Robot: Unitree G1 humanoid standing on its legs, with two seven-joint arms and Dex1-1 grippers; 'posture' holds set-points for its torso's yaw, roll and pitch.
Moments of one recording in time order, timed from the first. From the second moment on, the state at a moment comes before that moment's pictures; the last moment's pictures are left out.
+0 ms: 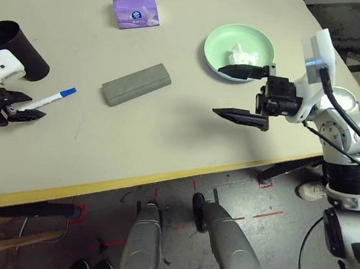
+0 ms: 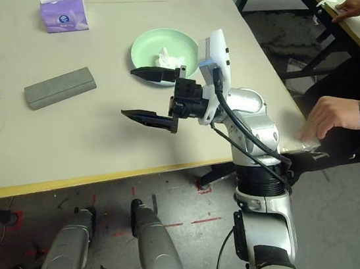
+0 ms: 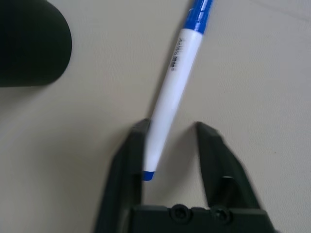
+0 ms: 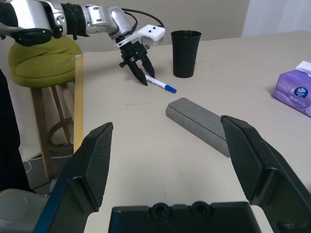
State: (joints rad) left arm -0.51 1.22 0.09 0.81 -0.01 0.15 -1.14; right arm -0.79 -0.48 0.09 0.01 0.51 0.32 1.26
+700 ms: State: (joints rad) left arm -0.52 1.13 0.26 0.57 -0.27 0.23 -1.23; right arm -0.79 -0.47 0.08 0.02 0.51 0.31 1.25
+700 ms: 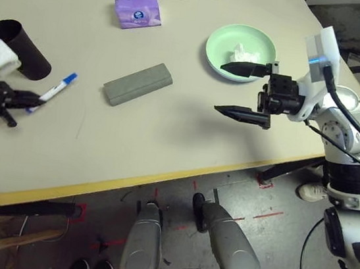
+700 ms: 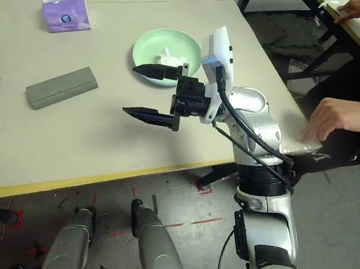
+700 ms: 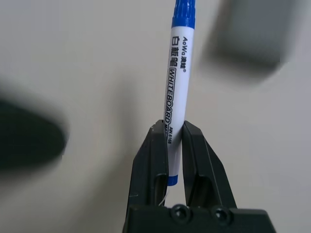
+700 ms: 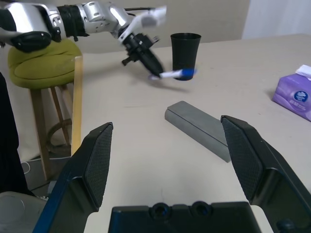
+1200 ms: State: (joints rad) left arm -0.61 0.99 0.55 0.31 -0.56 0.31 -0.98; right arm -0.79 -0.45 0.09 0.09 0.50 0.30 1.25
